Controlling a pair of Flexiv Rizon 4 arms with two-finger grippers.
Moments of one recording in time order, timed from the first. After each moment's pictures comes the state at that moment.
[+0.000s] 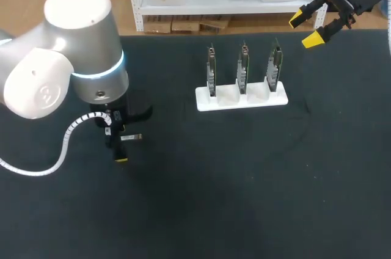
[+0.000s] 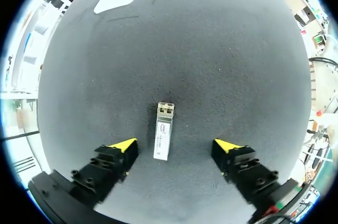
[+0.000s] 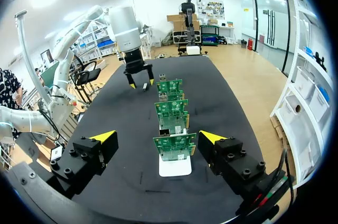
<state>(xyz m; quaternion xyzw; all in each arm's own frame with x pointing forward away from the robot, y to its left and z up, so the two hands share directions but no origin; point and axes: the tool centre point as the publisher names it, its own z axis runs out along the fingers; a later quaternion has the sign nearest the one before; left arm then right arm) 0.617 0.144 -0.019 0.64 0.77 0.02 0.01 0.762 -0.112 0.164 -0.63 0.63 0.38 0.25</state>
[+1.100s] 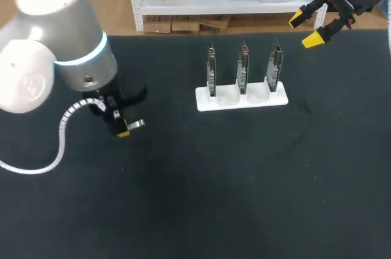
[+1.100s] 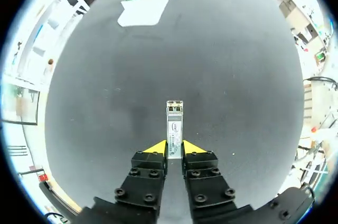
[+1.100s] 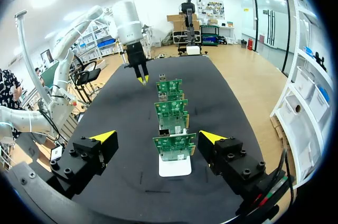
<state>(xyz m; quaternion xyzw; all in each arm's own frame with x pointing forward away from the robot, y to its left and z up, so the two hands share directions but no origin) 0.633 0.135 0.014 0.60 0.79 -0.03 0.07 0.762 -0.112 0.164 -0.63 0.63 0.38 0.25</state>
